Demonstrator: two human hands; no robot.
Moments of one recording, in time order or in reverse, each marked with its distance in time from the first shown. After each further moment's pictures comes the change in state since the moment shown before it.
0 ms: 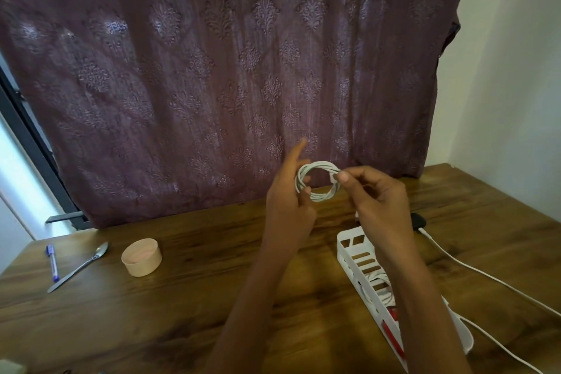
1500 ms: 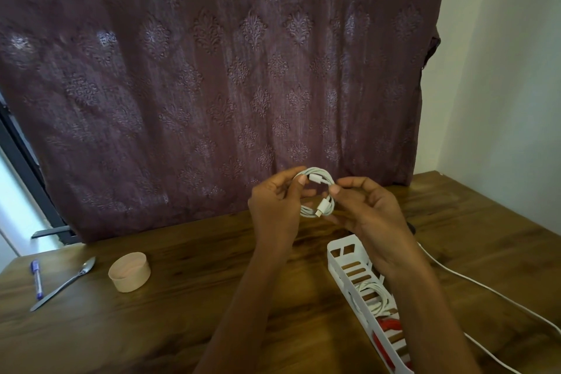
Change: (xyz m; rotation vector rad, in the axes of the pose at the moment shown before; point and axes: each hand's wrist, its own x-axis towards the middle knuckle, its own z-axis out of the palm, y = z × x) left_hand 0.010 0.015 0.013 -0.299 0.173 -0.215; right_hand 0.008 0.003 -0.019 0.421 -0.128 0.289
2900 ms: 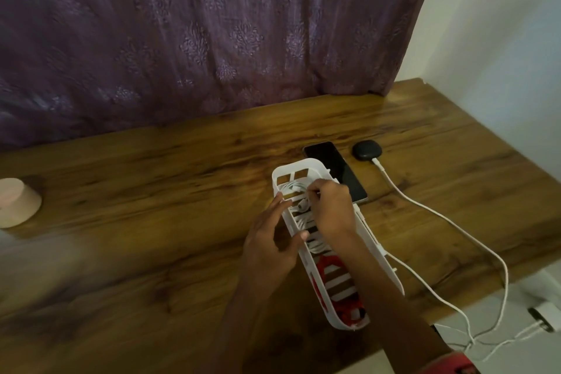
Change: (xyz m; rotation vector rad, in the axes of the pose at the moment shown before) left_hand -0.086 -0.187 0.051 0.506 -0.383 -0.347; right_hand 0.058 0.172 -0.122 -1.316 0.091 0.100
